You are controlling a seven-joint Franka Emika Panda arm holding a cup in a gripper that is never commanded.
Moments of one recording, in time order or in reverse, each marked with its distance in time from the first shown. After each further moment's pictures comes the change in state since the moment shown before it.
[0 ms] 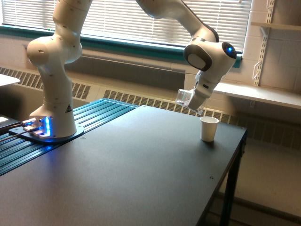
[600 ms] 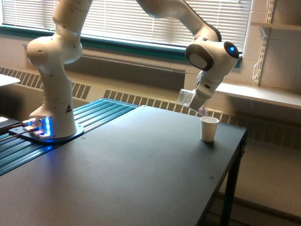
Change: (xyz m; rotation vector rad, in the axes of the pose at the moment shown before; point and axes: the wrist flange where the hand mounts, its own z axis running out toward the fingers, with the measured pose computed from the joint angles) arm 0.011 0.004 -0.009 0.011 0.002 0.031
